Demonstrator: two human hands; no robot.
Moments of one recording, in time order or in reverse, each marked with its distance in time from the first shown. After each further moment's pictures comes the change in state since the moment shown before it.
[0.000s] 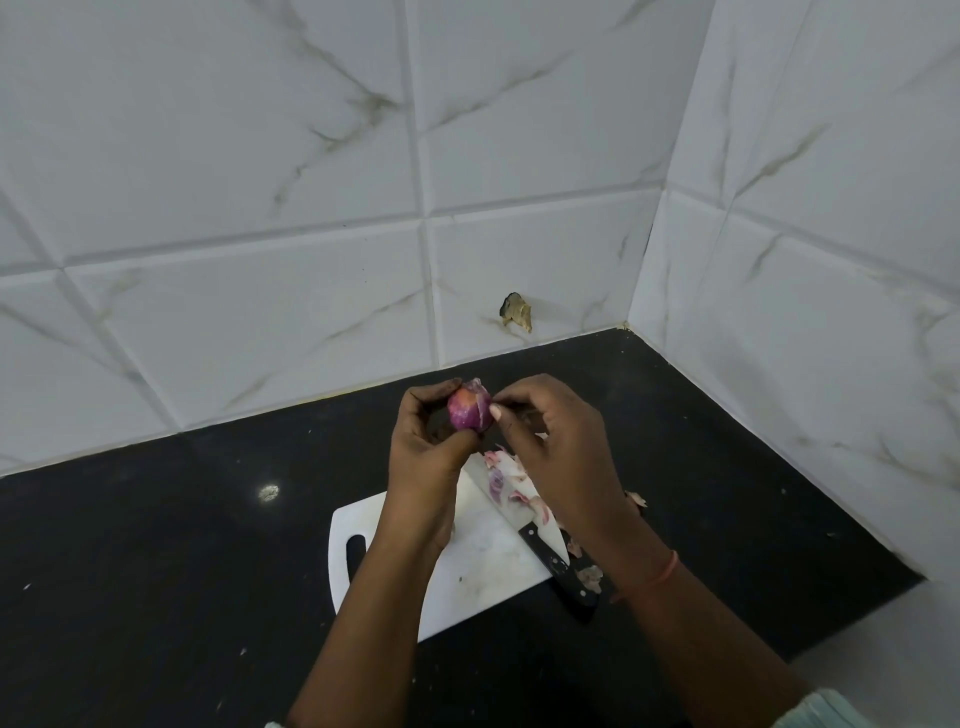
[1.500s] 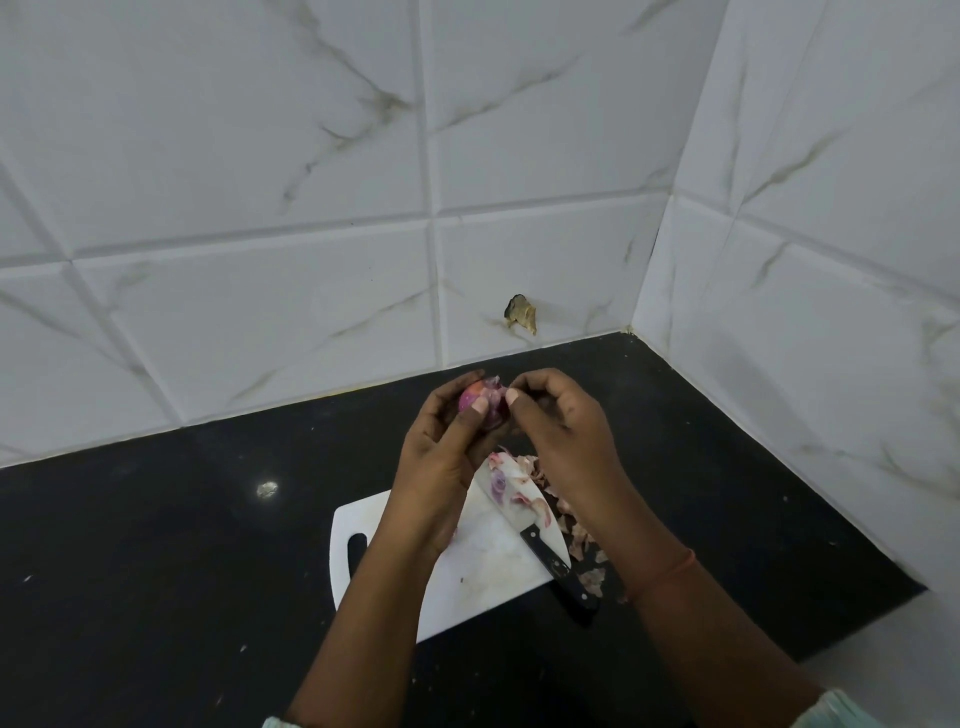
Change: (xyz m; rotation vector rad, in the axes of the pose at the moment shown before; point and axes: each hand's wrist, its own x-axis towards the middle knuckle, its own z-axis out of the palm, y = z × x) left_hand -0.003 0.008 0.003 -0.205 -0.127 -0.123; right_hand 0.010 -0.015 -0.003 0.342 -0.046 0.462
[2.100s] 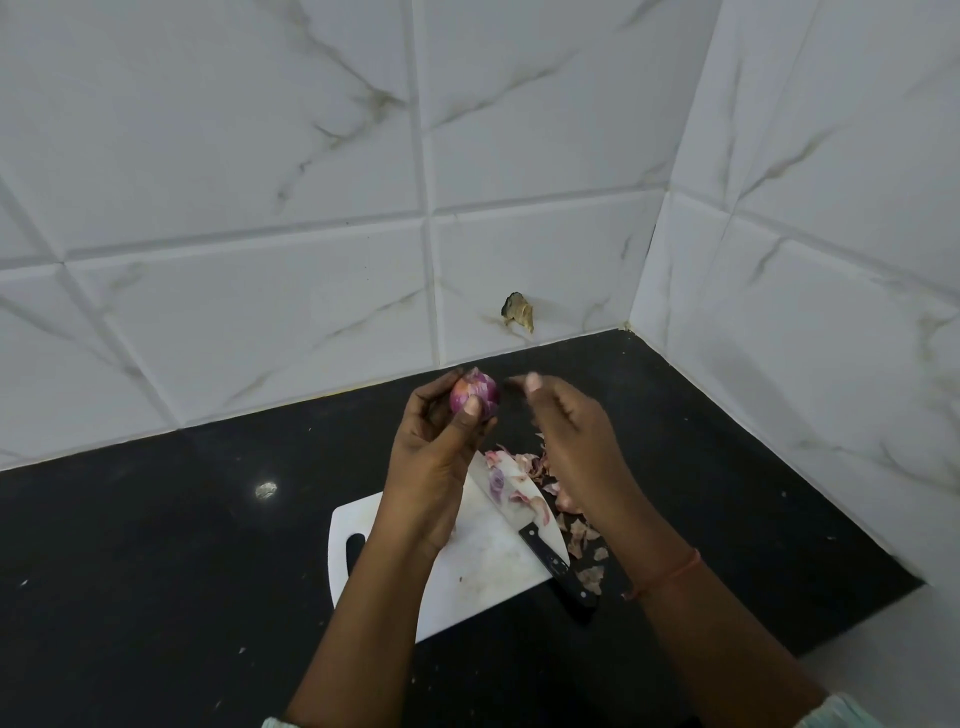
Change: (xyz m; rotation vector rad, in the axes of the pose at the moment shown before) left_hand 0.004 -0.005 -0.005 -0.066 0.049 0.034; right_hand 0.001 0.009 -0.009 -0.144 -0.024 -0.011
